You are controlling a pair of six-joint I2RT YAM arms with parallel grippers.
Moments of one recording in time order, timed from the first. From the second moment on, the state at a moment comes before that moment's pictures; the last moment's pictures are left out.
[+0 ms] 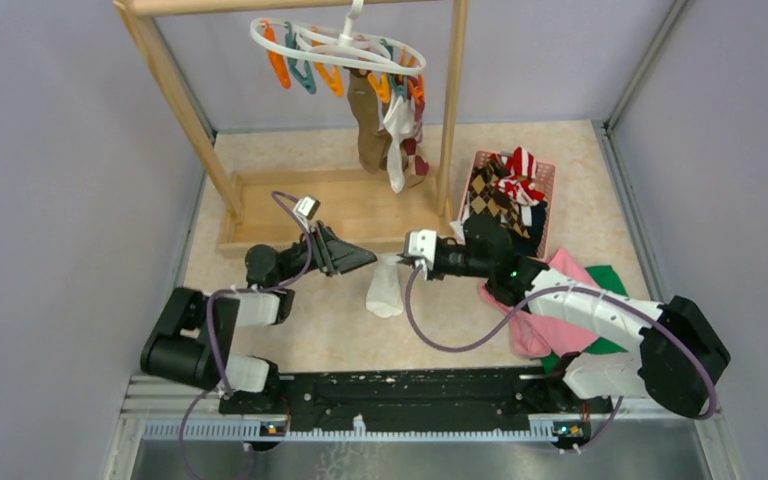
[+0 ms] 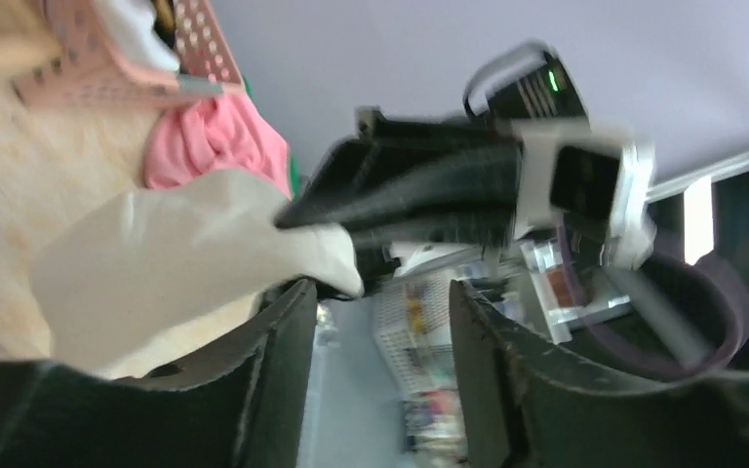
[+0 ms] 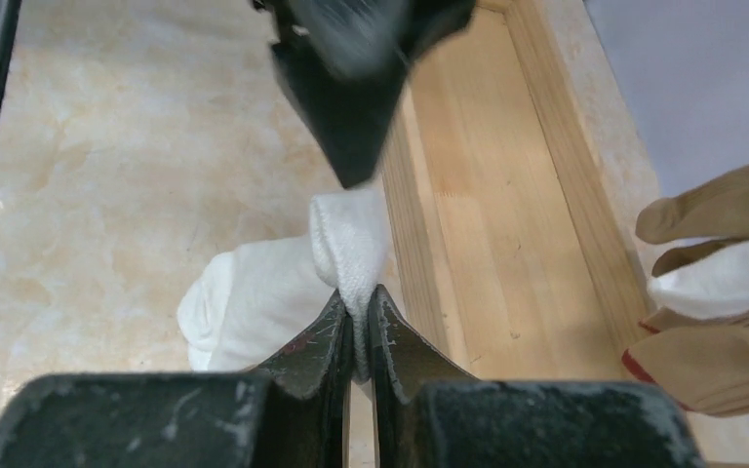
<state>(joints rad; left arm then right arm) -0.24 1.49 0.34 1.46 1.03 -1.57 0.85 1.25 0.71 0.24 -0.44 -0.62</state>
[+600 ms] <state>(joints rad) -0.32 0.81 0.11 1.23 0.83 -0.51 0.69 1.39 1.07 -0.09 -0.93 -0.35</state>
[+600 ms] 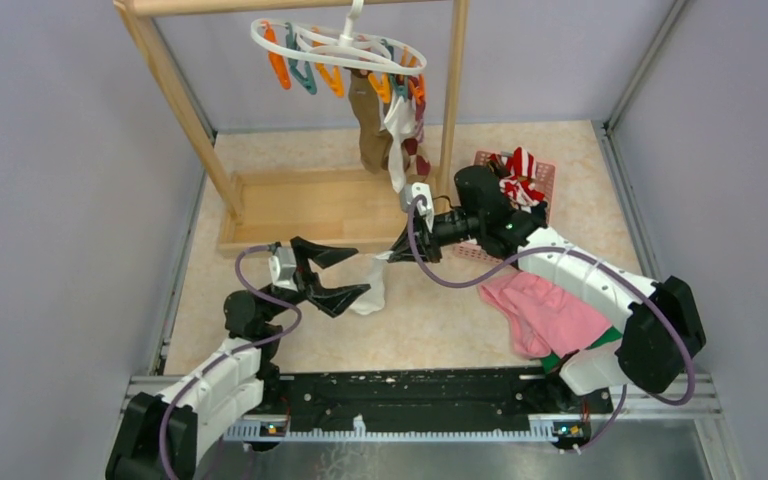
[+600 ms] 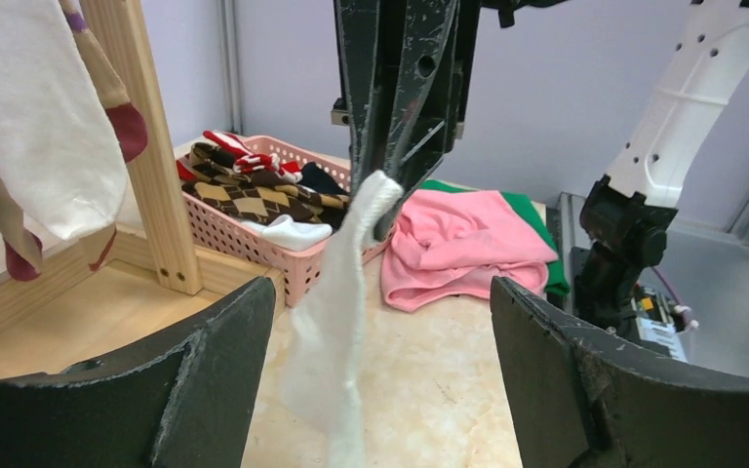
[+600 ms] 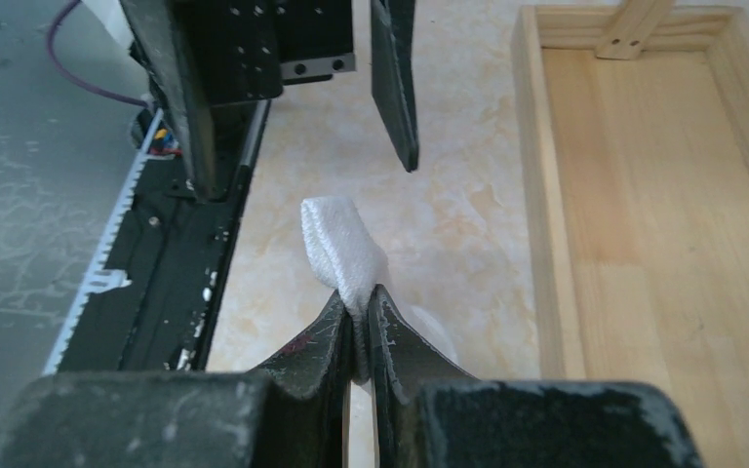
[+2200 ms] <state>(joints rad) -0.46 0.86 0.23 0.92 0.65 -0.40 0.71 1.22 0.67 0.45 -0.81 -0.36</state>
